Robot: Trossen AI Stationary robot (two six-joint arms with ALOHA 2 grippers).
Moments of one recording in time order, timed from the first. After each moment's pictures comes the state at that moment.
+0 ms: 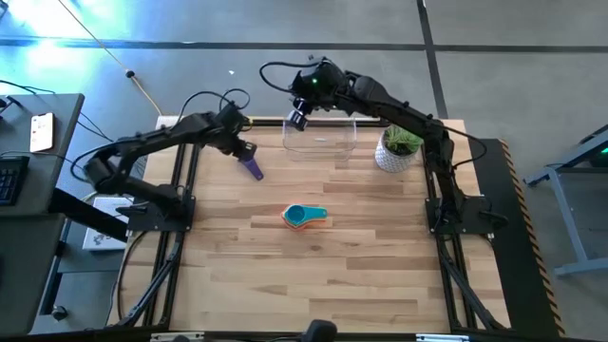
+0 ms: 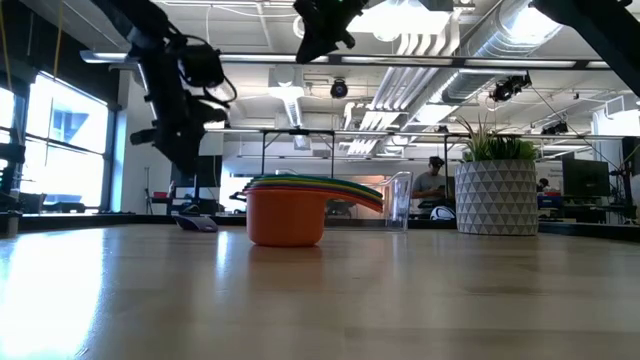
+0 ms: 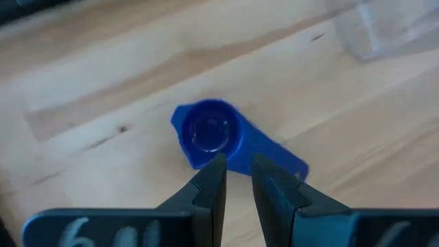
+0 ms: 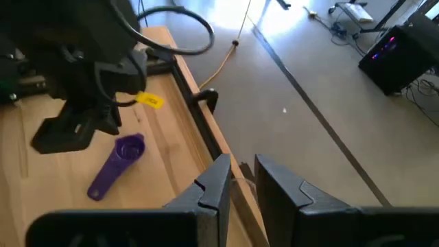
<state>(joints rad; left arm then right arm) 0.75 1.35 0.90 -0.73 -0.02 -0.40 -0.39 2.07 2.36 -0.87 0.19 -0.16</state>
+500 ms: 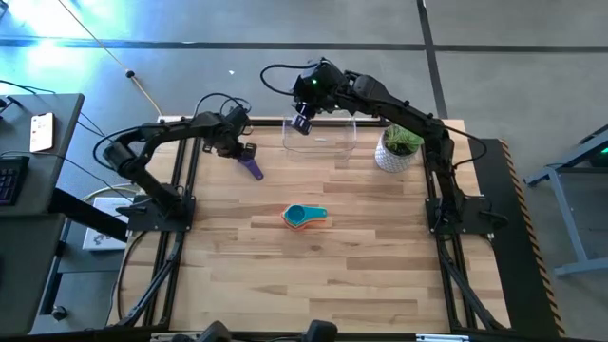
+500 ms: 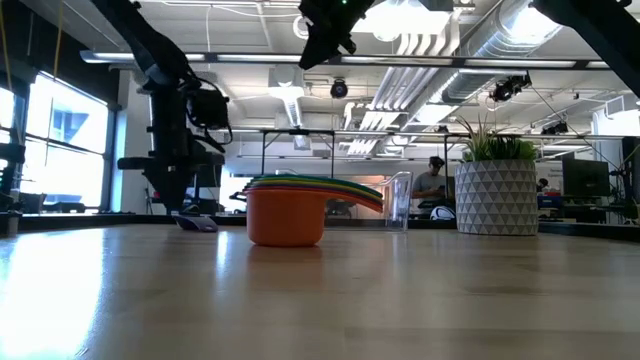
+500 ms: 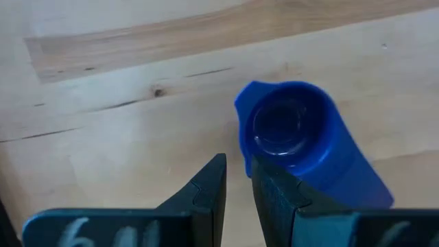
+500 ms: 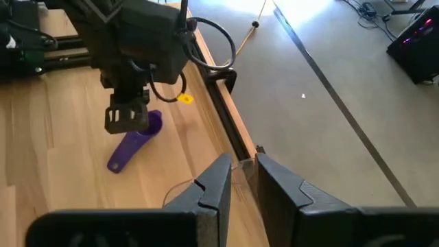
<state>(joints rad) 0.83 1.57 0.90 -0.74 -0.04 -0.55 -0.40 2.07 2.36 -0.95 0.11 -0.17</state>
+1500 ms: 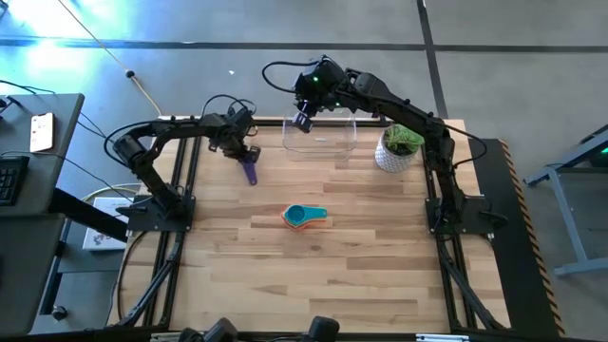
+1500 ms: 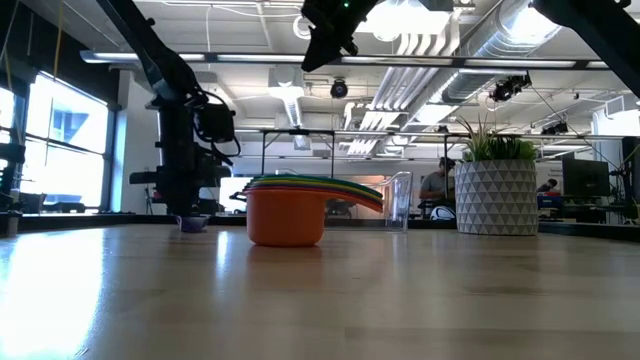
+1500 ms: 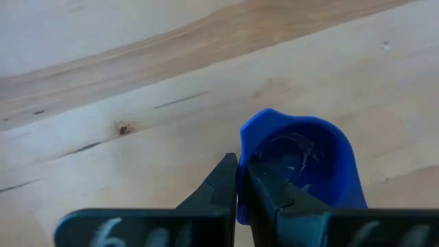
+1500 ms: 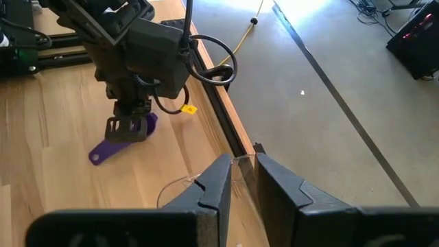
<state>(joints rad) 0.82 1.67 0.90 -0.65 -0.02 -0.44 -0.41 2.07 2.36 -0.96 0.10 -0.17</state>
